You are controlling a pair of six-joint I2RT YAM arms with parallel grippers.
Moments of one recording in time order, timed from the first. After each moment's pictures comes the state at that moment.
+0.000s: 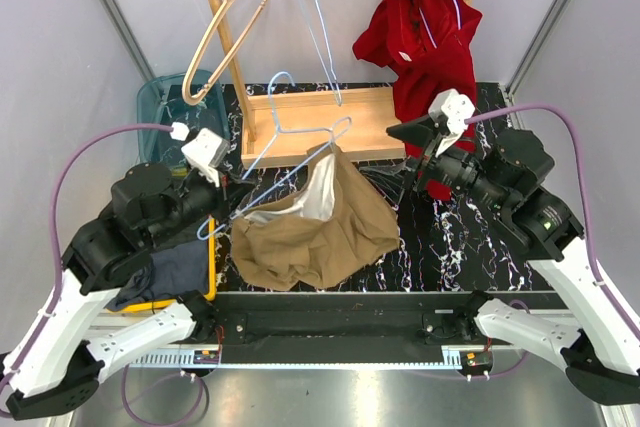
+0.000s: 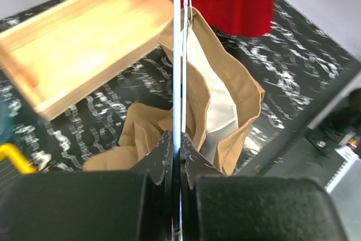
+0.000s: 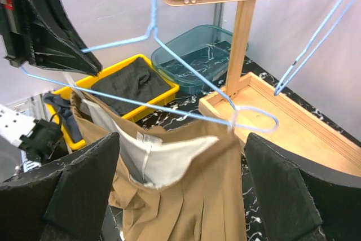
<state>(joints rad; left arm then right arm) -0.74 0.77 1.32 -0.83 -0.01 -0.13 0.68 0.93 1.35 -0.37 -0.35 0.01</state>
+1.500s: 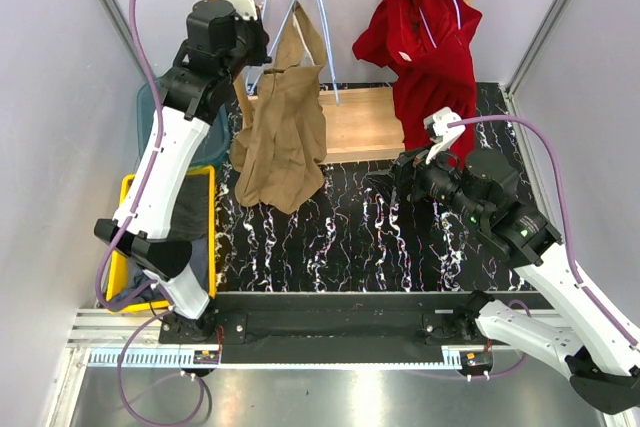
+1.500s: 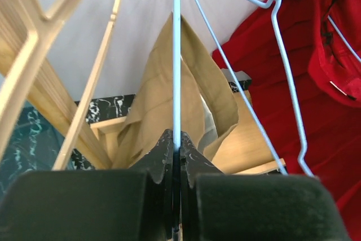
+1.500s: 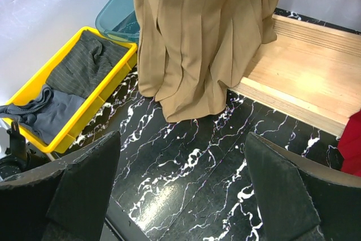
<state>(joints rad) -0.41 1.69 2.18 -0.65 -0.15 -0.16 0.68 0.86 1.11 -0.40 -0.06 0.20</state>
